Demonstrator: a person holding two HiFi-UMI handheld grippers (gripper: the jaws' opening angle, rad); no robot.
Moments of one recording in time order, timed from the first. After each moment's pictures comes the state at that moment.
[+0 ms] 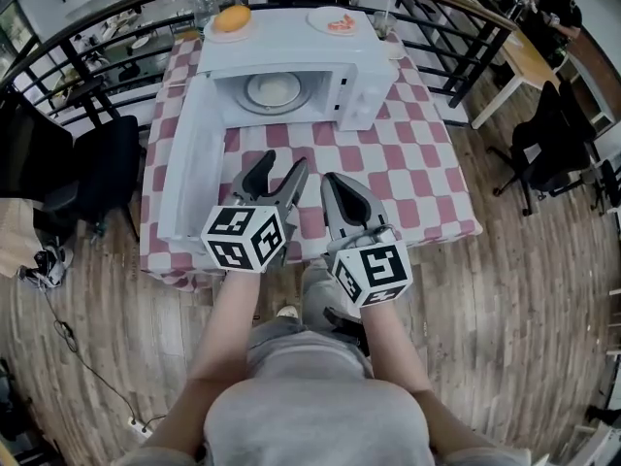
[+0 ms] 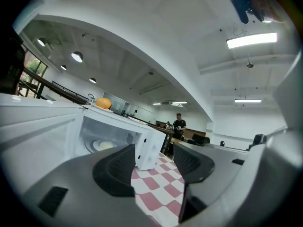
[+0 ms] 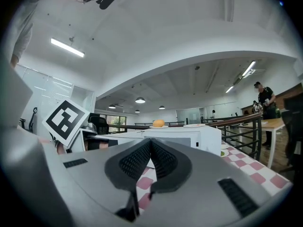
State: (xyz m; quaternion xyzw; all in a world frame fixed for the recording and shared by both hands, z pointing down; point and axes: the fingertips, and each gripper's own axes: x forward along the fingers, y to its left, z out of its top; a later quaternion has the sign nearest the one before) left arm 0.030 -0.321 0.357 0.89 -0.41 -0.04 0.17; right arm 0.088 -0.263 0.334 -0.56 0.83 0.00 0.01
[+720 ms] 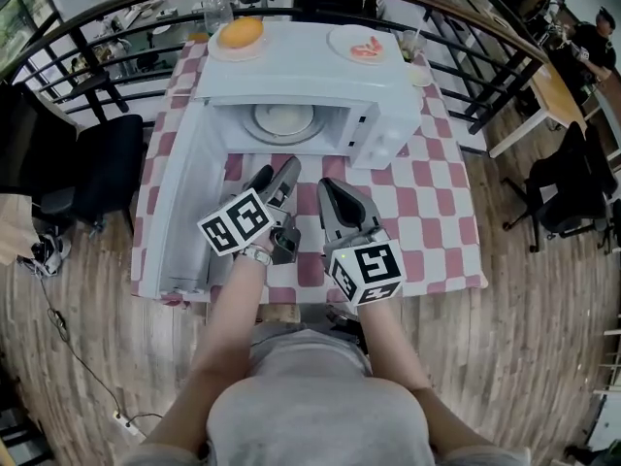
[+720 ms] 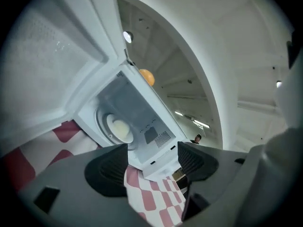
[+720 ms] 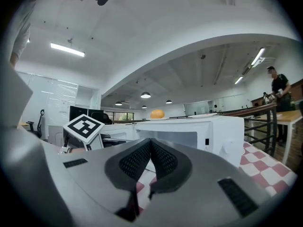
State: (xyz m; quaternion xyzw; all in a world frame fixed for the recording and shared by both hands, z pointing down) left arm 0.023 -0.459 0.439 0.78 -0.45 -0.15 0.40; right arm 0.094 -0.389 0.373 -0.51 0.86 -0.03 -0.01
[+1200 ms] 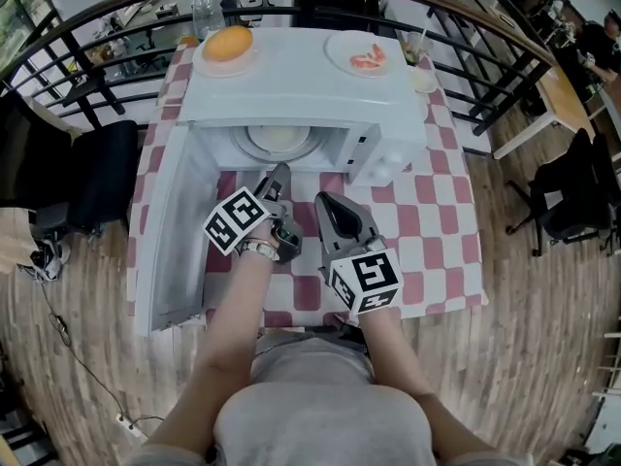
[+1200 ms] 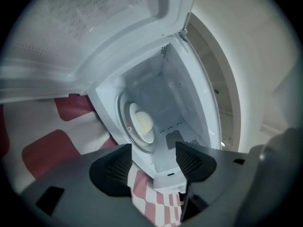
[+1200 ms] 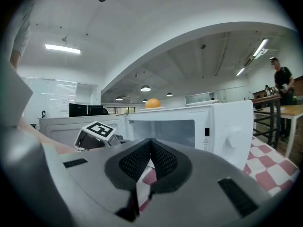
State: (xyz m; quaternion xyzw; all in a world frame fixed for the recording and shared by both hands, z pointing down) left arm 0.019 -0.525 0.510 0.68 -0.49 -0.18 0.52; right arm 0.105 -0.436 0.409 -0.49 0.87 -0.07 -0.04
